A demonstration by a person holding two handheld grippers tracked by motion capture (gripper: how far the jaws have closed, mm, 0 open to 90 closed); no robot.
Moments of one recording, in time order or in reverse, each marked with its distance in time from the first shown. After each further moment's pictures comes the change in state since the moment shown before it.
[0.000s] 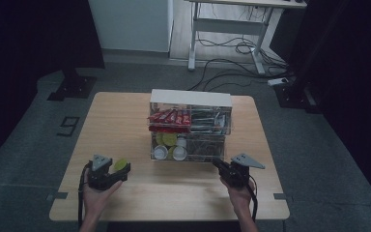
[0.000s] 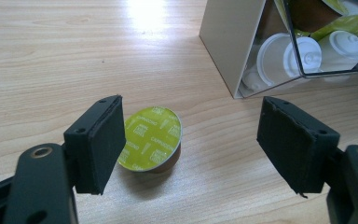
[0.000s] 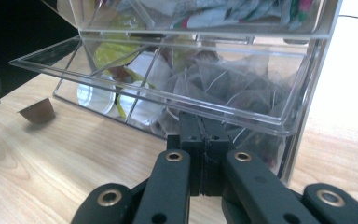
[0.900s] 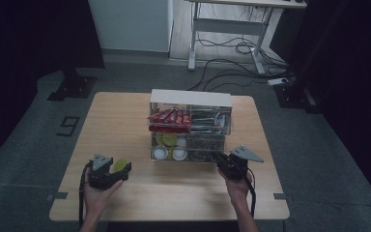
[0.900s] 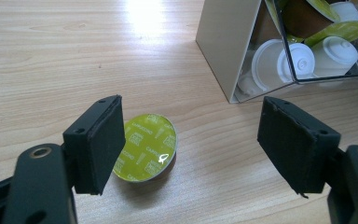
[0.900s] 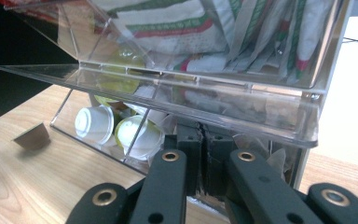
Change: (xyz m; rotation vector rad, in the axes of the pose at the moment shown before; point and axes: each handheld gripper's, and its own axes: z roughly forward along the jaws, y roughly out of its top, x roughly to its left) left arm -0.003 0.002 0.000 -0.014 -0.005 0.002; right arm 0.002 0.022 0.010 -0.066 -0.009 -0.017
